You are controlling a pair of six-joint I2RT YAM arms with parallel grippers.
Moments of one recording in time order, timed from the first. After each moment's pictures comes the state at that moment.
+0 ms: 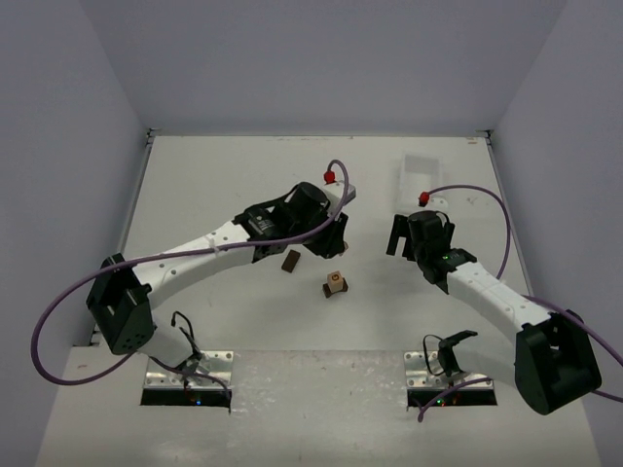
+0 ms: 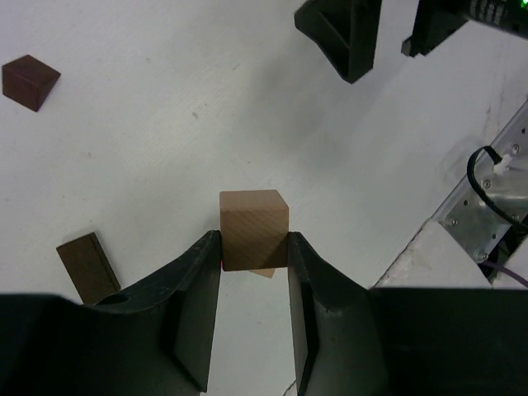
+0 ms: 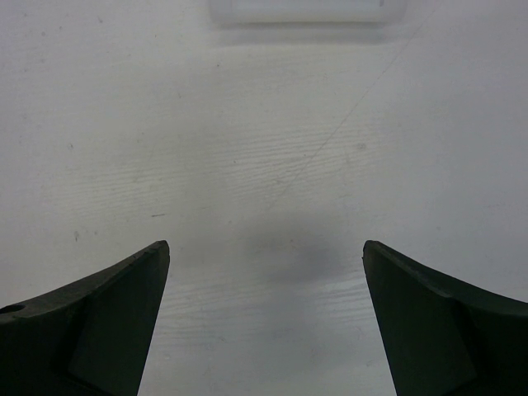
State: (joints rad) left arm -0.85 1.48 1.21 -0.43 0.10 -0.25; right arm 0.36 1.15 0.52 -0.13 0.36 0.40
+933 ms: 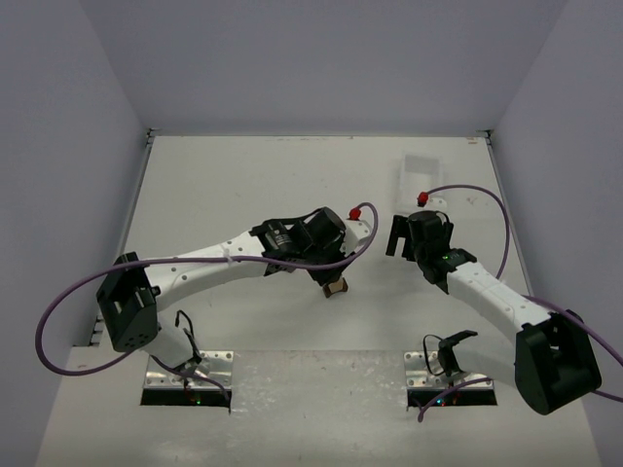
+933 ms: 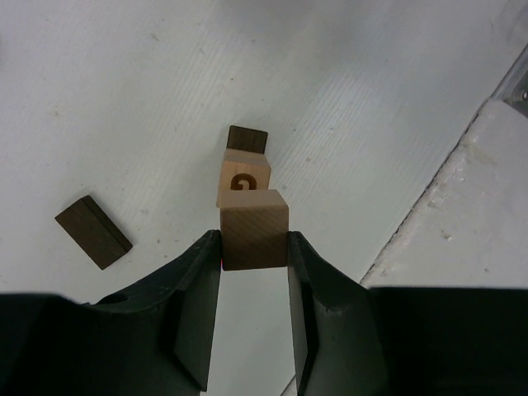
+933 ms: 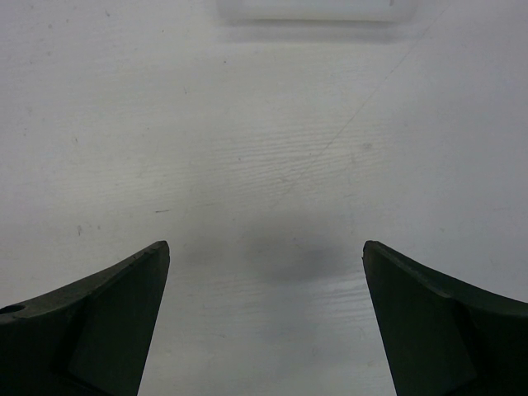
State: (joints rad) left arm -0.98 1.52 1.23 -0.62 0.06 -0.04; right arm 0.36 1.15 0.52 -0.13 0.34 0.38
